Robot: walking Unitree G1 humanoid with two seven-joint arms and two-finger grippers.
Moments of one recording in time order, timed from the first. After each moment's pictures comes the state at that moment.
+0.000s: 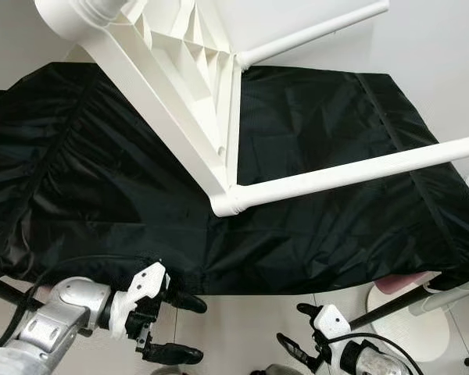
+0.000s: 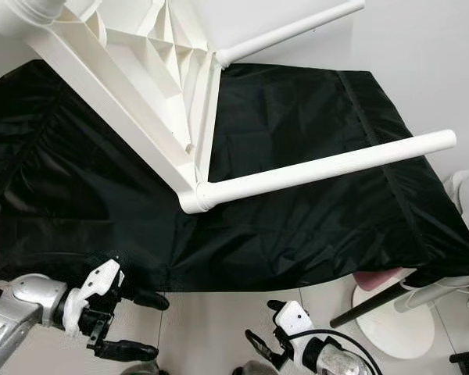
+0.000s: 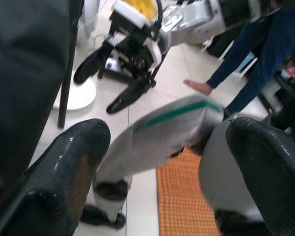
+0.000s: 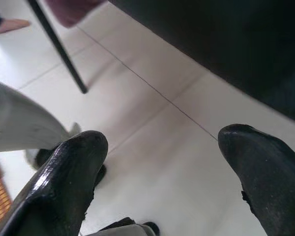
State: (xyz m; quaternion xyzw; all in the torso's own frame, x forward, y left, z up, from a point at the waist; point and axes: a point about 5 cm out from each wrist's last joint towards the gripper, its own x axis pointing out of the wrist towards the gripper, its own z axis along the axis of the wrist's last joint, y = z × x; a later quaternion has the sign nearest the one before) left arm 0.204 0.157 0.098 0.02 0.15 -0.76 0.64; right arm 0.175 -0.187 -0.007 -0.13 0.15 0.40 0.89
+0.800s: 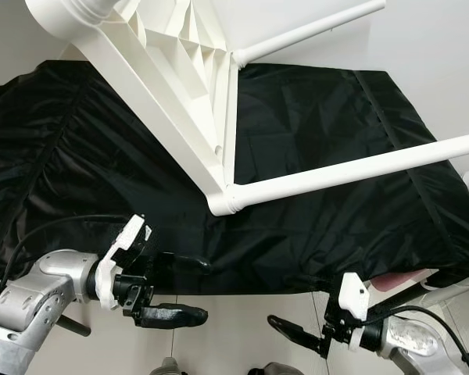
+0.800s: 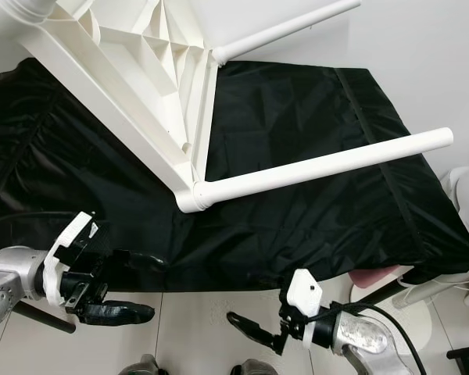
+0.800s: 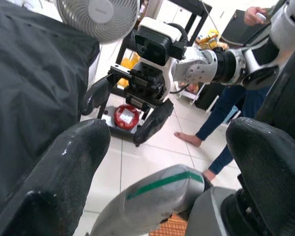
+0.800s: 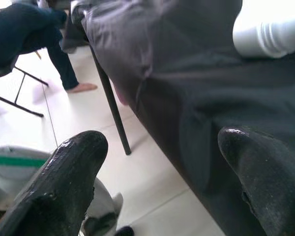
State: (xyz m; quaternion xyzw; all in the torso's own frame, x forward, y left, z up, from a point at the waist) left arm 0.212 0.159 0.159 -0.06 0.08 -0.76 0.64; right arm 0.176 -0.159 0.110 -0.07 0.04 0.53 0.85
